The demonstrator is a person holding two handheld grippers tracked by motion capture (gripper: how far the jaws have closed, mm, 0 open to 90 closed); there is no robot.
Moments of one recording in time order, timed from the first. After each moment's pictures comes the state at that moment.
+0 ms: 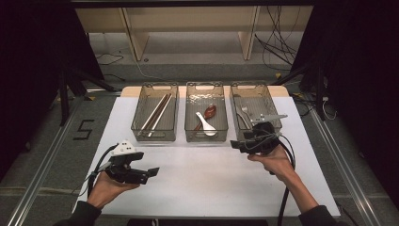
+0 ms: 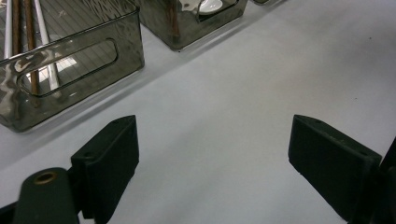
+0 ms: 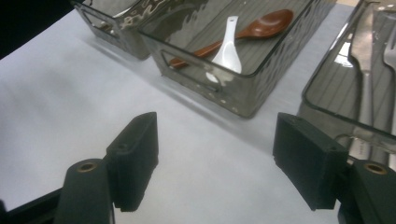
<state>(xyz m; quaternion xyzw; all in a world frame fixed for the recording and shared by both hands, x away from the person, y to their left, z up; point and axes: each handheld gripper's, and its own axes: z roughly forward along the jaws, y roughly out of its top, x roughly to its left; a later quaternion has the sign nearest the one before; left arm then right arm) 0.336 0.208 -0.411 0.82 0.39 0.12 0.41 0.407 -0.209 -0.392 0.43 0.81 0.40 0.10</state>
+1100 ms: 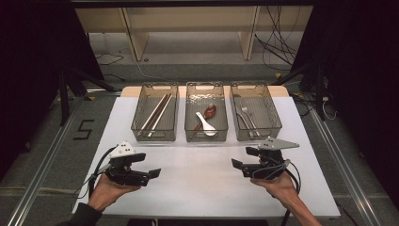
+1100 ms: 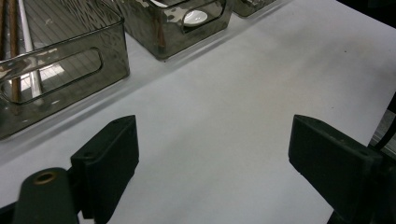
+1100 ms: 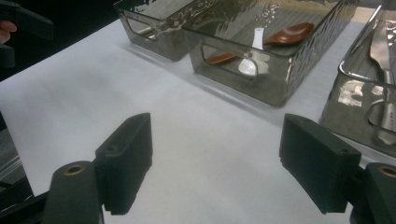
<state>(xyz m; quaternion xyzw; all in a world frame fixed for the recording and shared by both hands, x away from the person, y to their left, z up) 0.329 0.206 -0.409 0.81 0.38 0.10 0.44 0.342 -0.218 -0.410 0.39 0.78 0.47 0.12</state>
